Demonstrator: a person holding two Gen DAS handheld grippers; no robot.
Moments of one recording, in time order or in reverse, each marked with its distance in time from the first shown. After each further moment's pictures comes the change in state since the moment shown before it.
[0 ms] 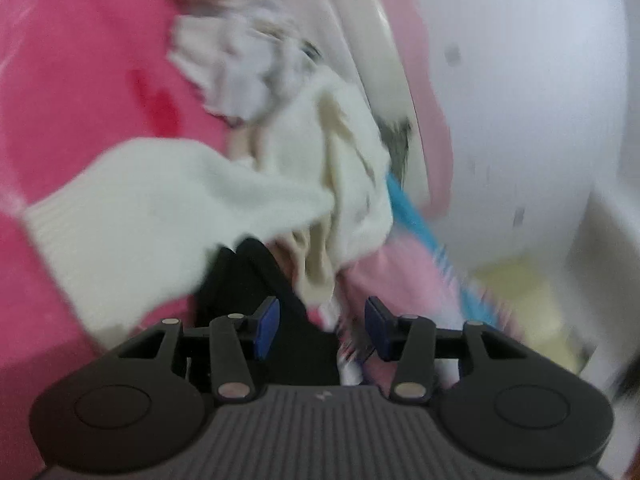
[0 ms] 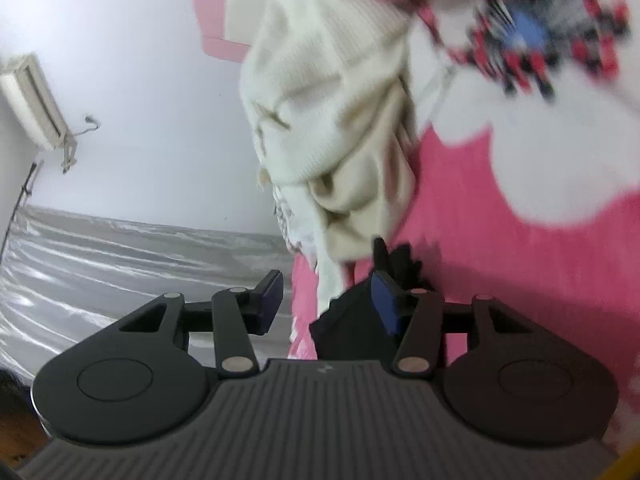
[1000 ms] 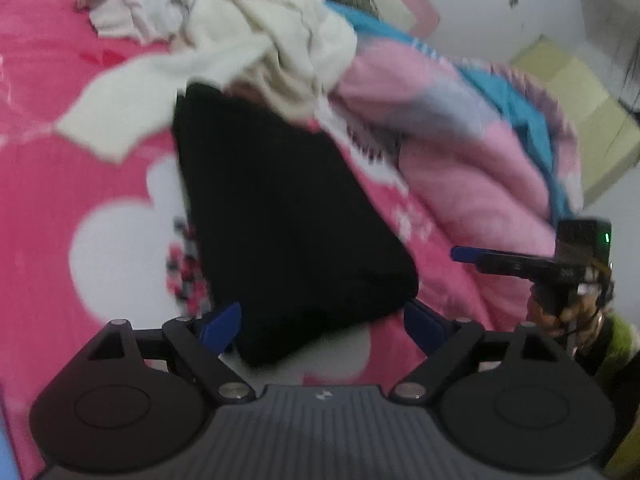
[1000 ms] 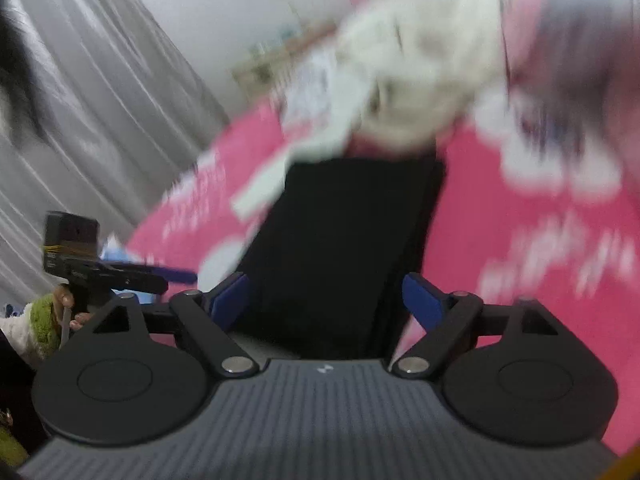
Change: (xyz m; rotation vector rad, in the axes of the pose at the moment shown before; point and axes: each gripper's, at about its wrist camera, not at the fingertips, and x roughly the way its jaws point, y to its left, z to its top) left arm -0.075 -0.083 -0.132 0.448 0.364 0.243; right arm -0.070 0.148 -0.189 -0.724 0.228 -0.466
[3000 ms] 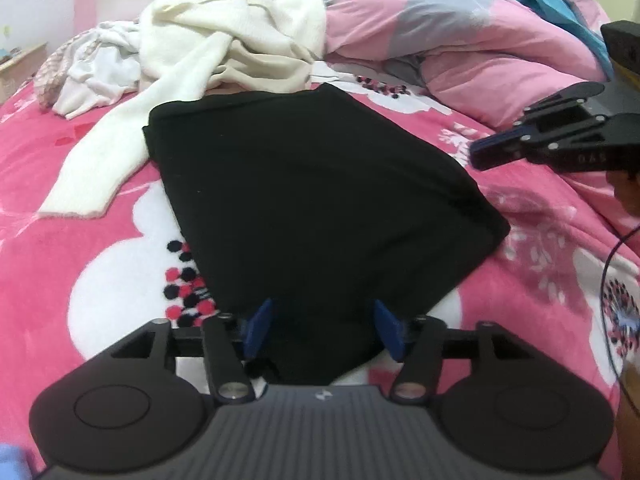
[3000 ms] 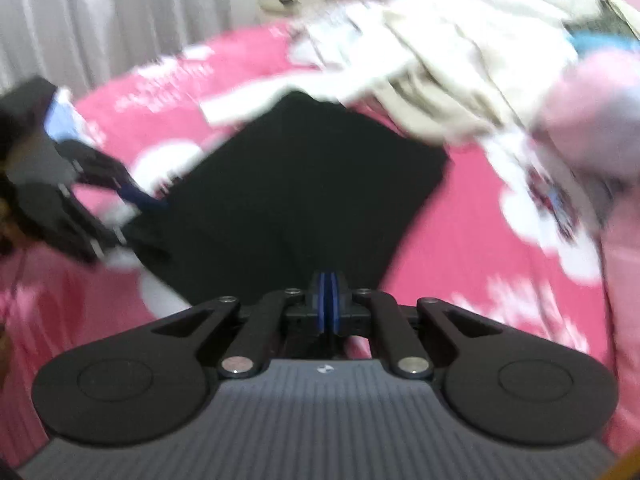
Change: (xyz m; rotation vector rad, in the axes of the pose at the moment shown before) left arm 0.069 -0.049 -0.020 0.371 0.030 0.333; right arm 0.049 0.028 -0.012 -0.493 0.072 -0.203
